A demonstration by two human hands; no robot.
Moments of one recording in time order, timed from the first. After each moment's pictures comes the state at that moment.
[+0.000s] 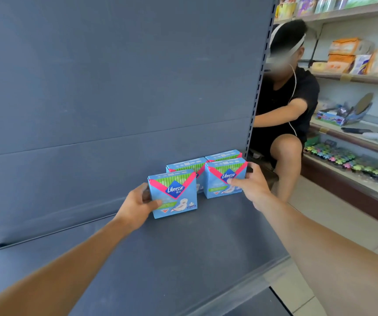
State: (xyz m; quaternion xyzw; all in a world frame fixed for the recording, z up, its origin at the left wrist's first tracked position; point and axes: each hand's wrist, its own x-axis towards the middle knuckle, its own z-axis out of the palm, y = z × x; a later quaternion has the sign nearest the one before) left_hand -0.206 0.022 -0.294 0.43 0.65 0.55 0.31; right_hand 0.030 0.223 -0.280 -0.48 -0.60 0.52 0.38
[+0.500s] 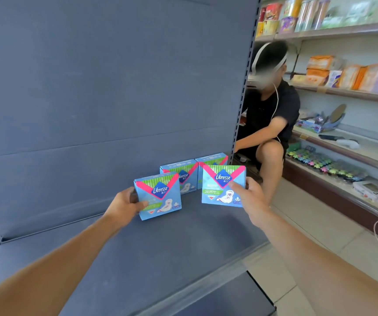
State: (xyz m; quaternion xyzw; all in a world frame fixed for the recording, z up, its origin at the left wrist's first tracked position) left_hand -0.206 -0.007 -0.281 0.38 0.68 0.54 0.33; right_hand 0.071 0.156 -0.265 -0.46 -0.58 0.54 0.42
